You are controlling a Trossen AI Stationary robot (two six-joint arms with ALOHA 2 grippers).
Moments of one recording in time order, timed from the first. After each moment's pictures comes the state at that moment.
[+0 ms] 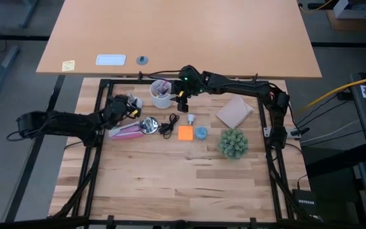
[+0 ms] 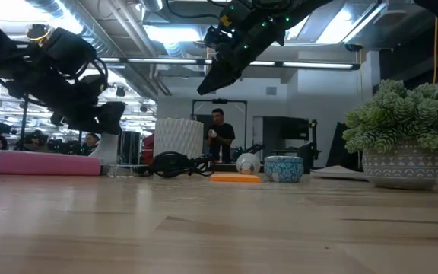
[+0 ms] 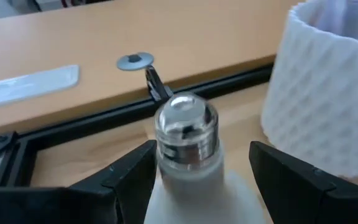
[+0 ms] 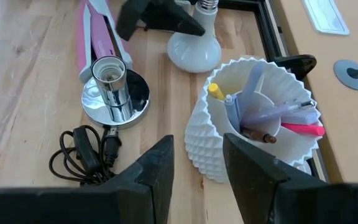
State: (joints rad) left arm 0.48 1.06 0.12 0.48 -0.71 -0.25; right arm -0.38 1.94 1.66 -0.44 -0.20 -0.35
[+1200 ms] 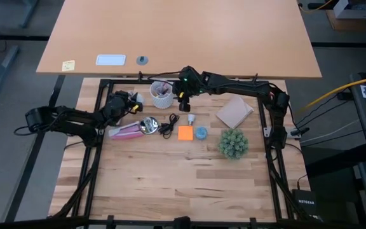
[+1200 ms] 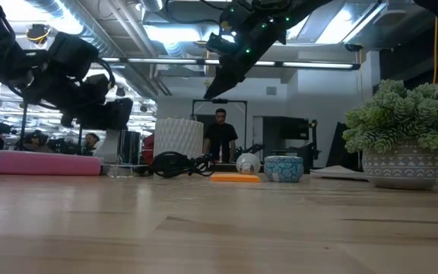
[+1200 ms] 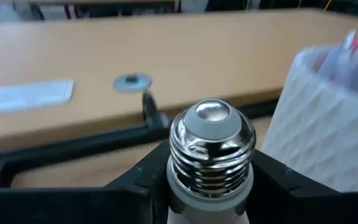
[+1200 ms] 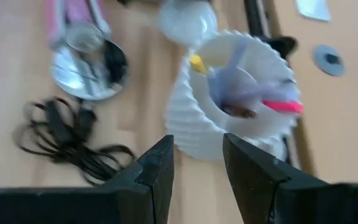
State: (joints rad) left arm 0.55 1.21 0.13 0.79 -0.65 -0.23; right arm -0.38 1.94 1.66 -0.50 -0.08 -0.43
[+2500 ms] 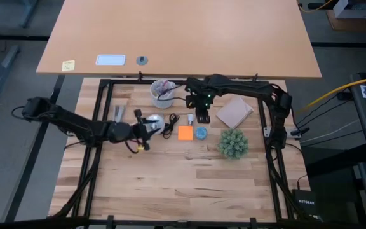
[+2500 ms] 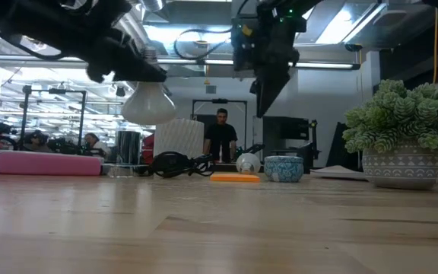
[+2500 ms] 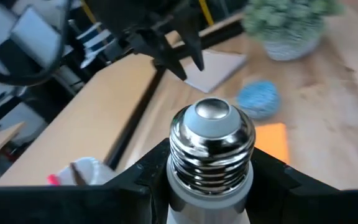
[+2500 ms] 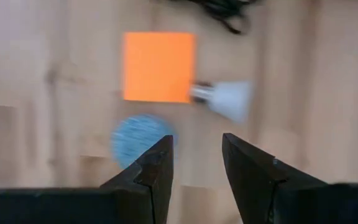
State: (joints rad) left arm -0.19 1.11 0.40 0.42 -0.61 0.37; right arm -0.34 1.90 1.66 -1.09 -0.26 -0.37
